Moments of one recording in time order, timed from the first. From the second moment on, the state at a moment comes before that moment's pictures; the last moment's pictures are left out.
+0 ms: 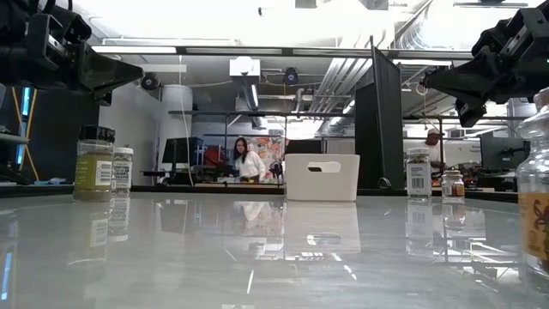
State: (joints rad) left arm 0.08 0.01 0.01 0.04 -0.09 -0.02; right arm 0.00 0.03 0.01 0.03 0.14 0.36
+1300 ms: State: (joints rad) left arm 0.08 0.01 0.01 0.04 -0.09 -0.02; right arm -0.56 1.01 1.08 -0.90 0.24 0.47
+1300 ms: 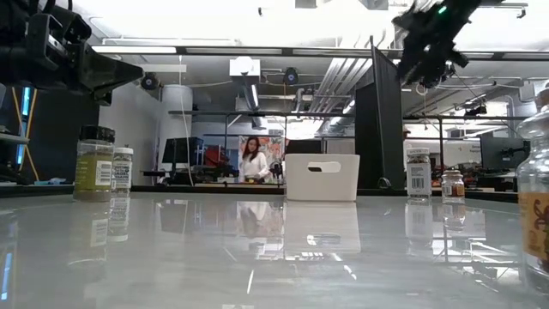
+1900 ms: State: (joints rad) left arm 0.08 0.01 0.01 0.04 -0.09 -0.02; right arm -0.92 1.58 1.37 -1.26 -0.01 0.44
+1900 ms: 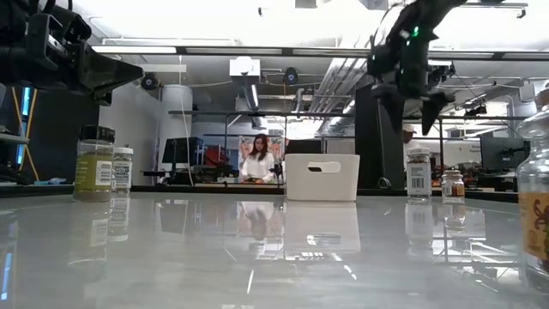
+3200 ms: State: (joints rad) left arm 0.08 0.01 0.01 0.04 -0.09 -0.02; right arm -0.88 1.64 1.21 -1.14 0.04 1.02
